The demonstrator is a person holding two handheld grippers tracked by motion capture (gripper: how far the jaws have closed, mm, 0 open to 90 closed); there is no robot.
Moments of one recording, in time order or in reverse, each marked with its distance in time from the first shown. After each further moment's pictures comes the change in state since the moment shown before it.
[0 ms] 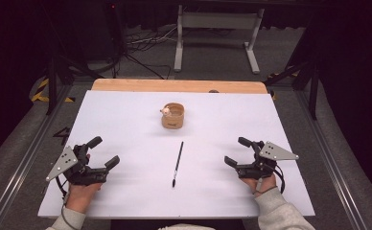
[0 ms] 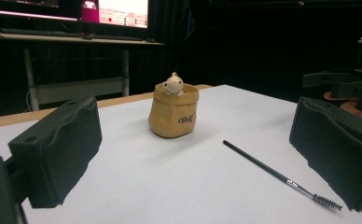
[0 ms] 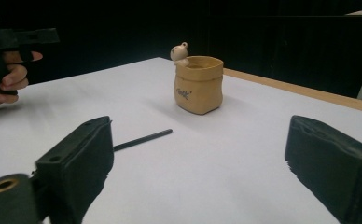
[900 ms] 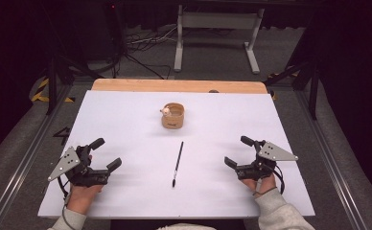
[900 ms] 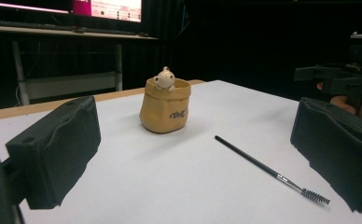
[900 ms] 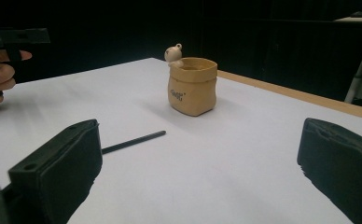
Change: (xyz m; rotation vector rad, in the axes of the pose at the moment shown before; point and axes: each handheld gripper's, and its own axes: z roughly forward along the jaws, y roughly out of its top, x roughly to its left) left arm -0.003 -0.001 0.002 0.025 -0.021 -0.006; right arm 0.003 0.002 0.001 0.001 -0.028 -0.031
